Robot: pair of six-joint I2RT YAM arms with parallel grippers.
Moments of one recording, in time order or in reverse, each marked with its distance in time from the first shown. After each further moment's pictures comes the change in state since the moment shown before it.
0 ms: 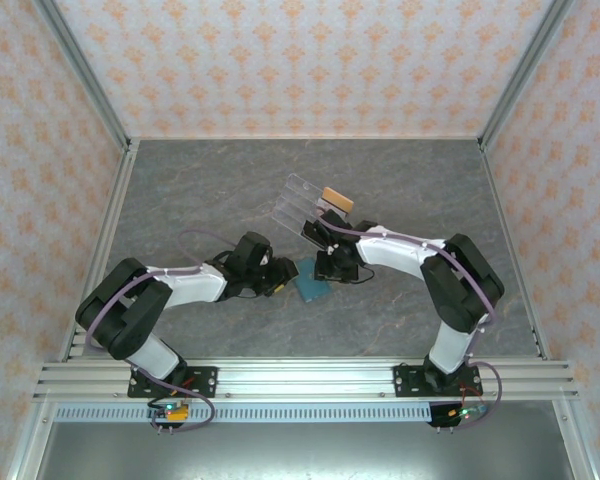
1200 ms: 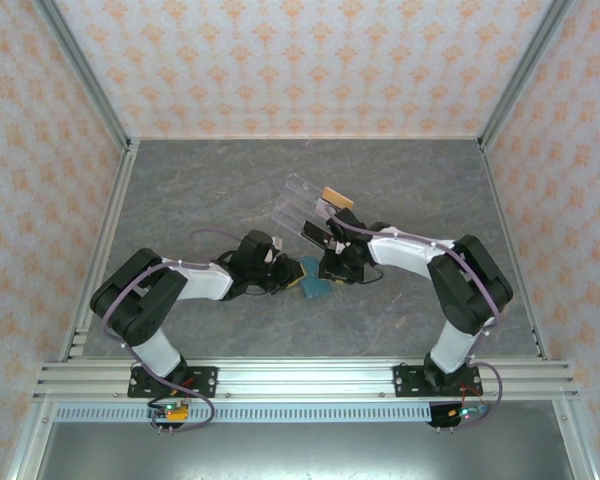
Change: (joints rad) left arm 0.000 0.091 0.005 0.202 0.126 0.015; right arm -0.085 -0.048 -0.091 0.090 -0.134 -0.011
